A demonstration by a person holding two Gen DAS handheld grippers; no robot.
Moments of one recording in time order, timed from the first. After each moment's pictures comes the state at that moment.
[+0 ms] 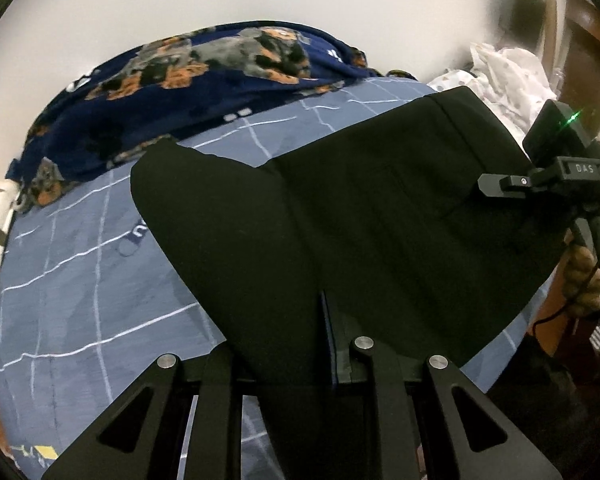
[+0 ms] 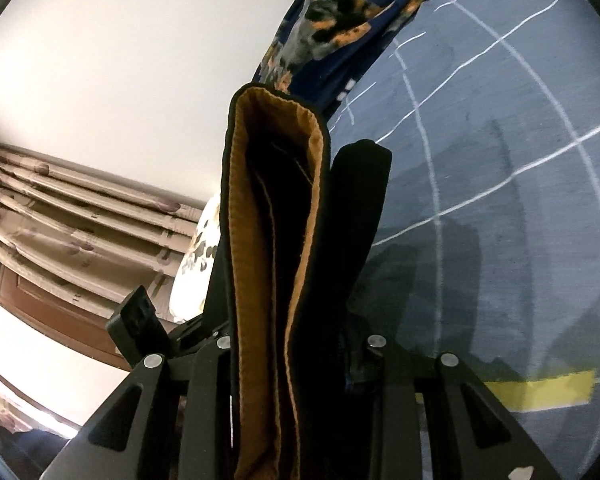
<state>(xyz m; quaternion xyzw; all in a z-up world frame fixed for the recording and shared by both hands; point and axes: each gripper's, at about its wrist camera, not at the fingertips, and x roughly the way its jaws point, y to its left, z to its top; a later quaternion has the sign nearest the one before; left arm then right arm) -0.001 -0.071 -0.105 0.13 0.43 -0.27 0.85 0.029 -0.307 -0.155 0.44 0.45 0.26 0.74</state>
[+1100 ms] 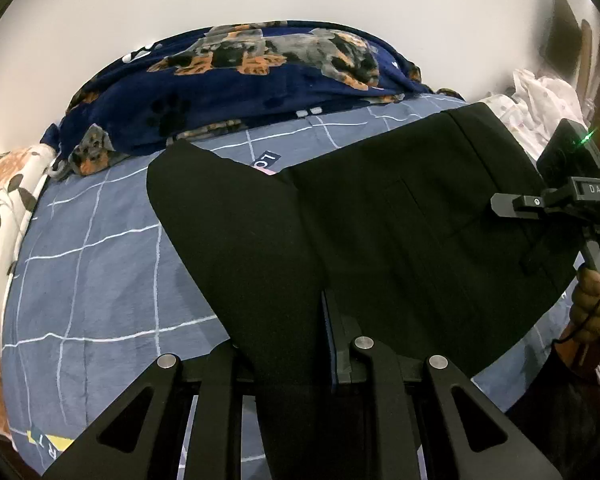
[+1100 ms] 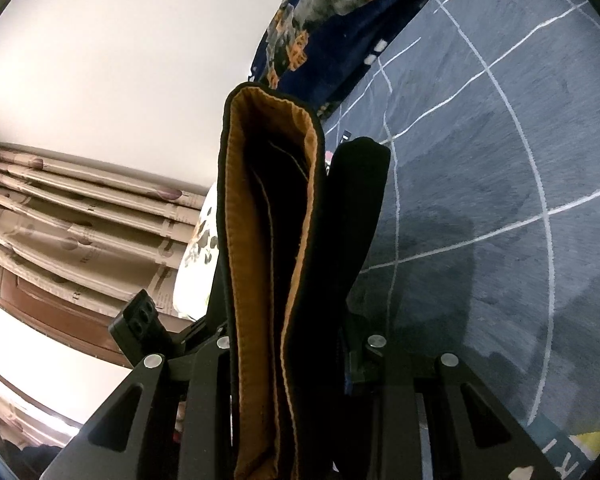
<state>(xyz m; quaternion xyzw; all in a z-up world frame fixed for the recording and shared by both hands) 0.030 -0.010 -0.110 0.10 0.43 -0.22 0.87 0.068 -0.246 -0.164 0.44 0.47 0.27 0.71</state>
